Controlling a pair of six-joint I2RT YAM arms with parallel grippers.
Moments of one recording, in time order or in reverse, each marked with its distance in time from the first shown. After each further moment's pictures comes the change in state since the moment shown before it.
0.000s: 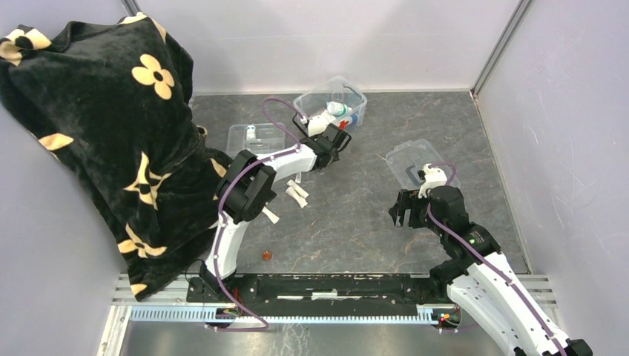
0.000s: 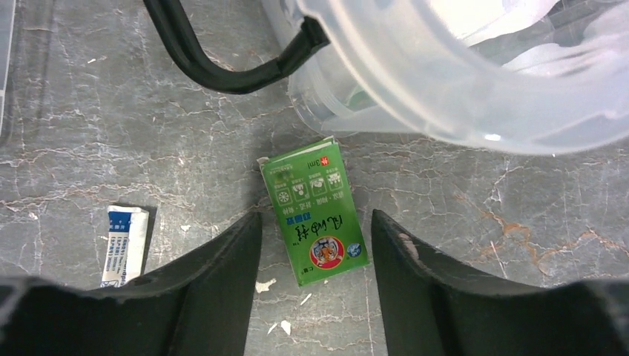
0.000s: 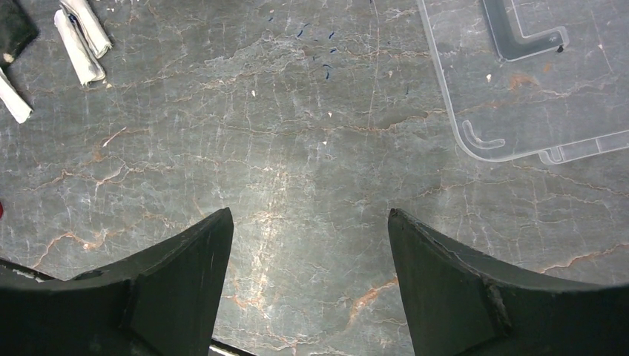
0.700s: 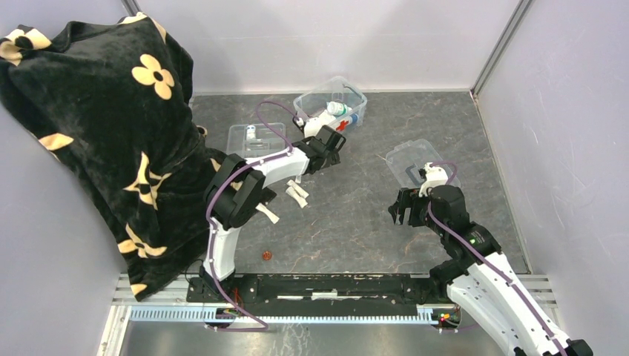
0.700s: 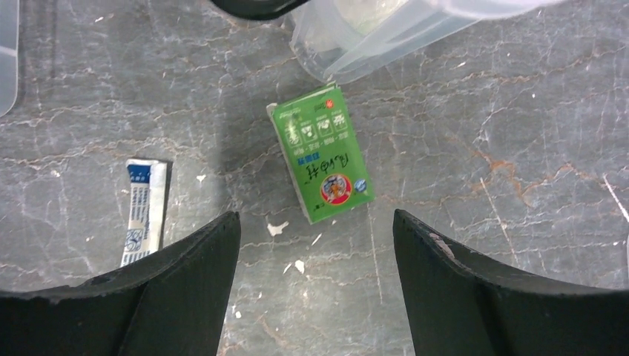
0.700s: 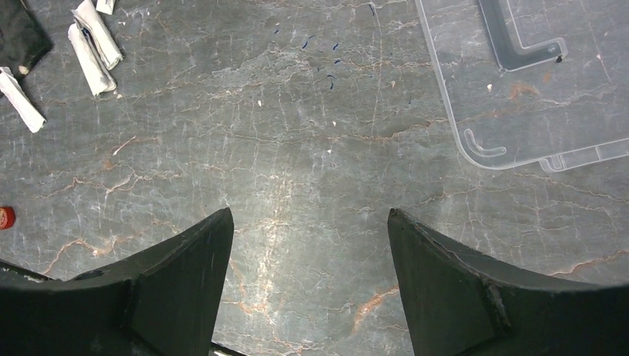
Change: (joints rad) left arm 0.000 -0.130 -0.135 0.027 0.083 0.021; right arm 0.000 -0.001 0.007 0.014 0.001 0.011
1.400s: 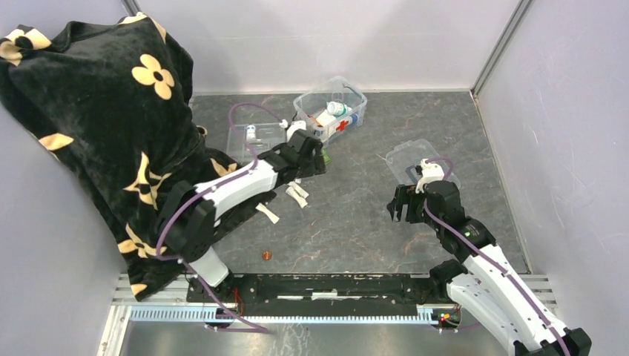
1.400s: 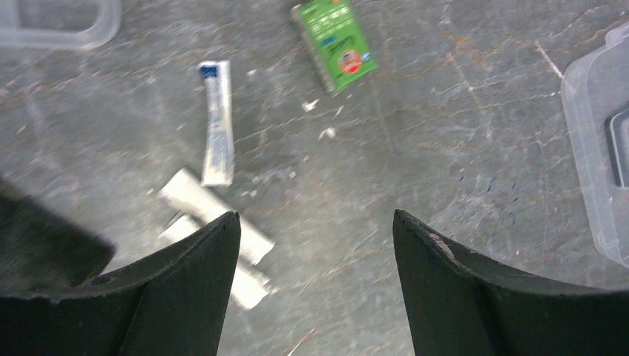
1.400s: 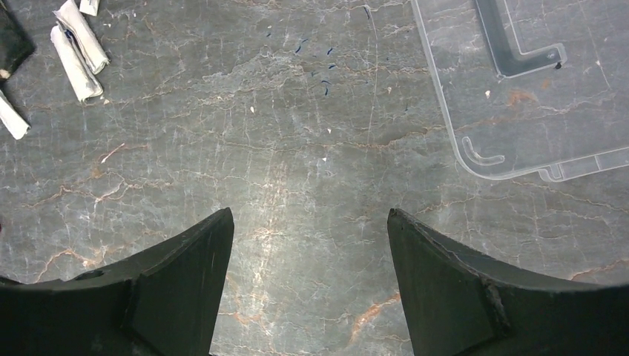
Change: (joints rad) left arm 0.031 -0.459 -0.318 -0.053 0.176 0.117; right arm 0.000 0.075 0.006 0.047 0.016 -0.007
